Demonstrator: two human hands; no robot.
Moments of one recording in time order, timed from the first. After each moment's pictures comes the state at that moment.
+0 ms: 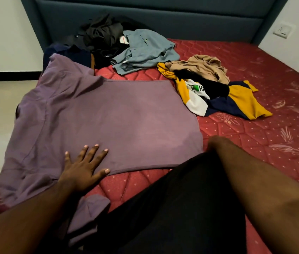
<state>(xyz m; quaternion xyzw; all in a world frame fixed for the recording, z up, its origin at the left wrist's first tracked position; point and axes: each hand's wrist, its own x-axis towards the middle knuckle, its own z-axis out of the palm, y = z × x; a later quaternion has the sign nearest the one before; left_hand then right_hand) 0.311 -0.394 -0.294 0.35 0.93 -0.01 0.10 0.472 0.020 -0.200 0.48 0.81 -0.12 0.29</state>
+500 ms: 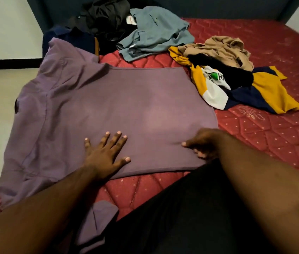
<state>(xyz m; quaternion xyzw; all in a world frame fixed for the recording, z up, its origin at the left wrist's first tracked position) 0.288 -0.341 -0.292 0.39 0.91 -0.02 0.11 0.412 -0.019 -0.222 0.42 0.75 -0.39 0.34</state>
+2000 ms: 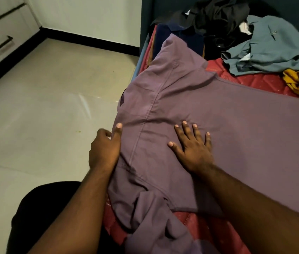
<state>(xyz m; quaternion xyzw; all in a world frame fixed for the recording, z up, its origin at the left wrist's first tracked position) 0.162 -0.549 -0.276 -0.19 0.90 0.40 0.04 0.212 -0.298 -0.299 0.07 0.99 -0.07 0.06</state>
